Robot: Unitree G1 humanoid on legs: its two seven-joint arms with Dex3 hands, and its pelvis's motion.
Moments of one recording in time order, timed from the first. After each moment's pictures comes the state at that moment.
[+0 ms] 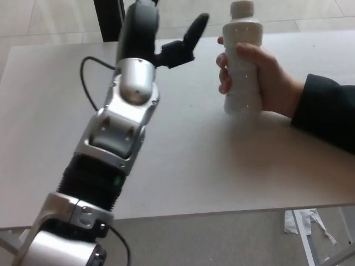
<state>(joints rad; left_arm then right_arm) -0.72 0.11 -0.13 0.34 0.10 0.30 0.27 0.04 -0.48 -0.36 0.60 0.19 0.00 0.15</state>
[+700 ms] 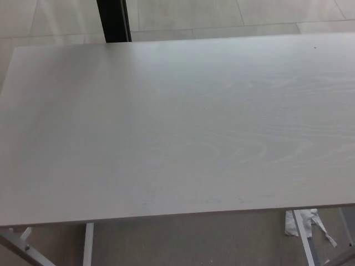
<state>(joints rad) 0.01 0.61 0.62 0.23 0.00 0.32 0.09 0.05 -0.48 -0.37 0.61 0.19 0.00 0.15</state>
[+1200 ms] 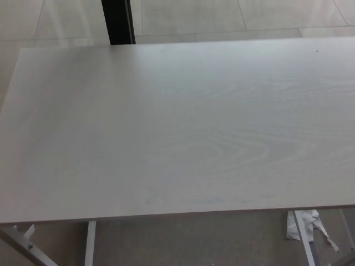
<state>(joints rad) 0.29 0.65 0.72 0.70 -0.08 0.29 -0.07 0.06 -0.51 -0.41 0.62 0.19 0.00 0.15</state>
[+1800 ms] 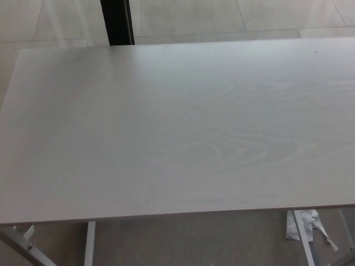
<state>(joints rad) 0.27 0.69 0.61 0.75 -0.14 0.16 -0.30 0.07 -0.54 -0.45 0.64 0.19 0.00 0.17</state>
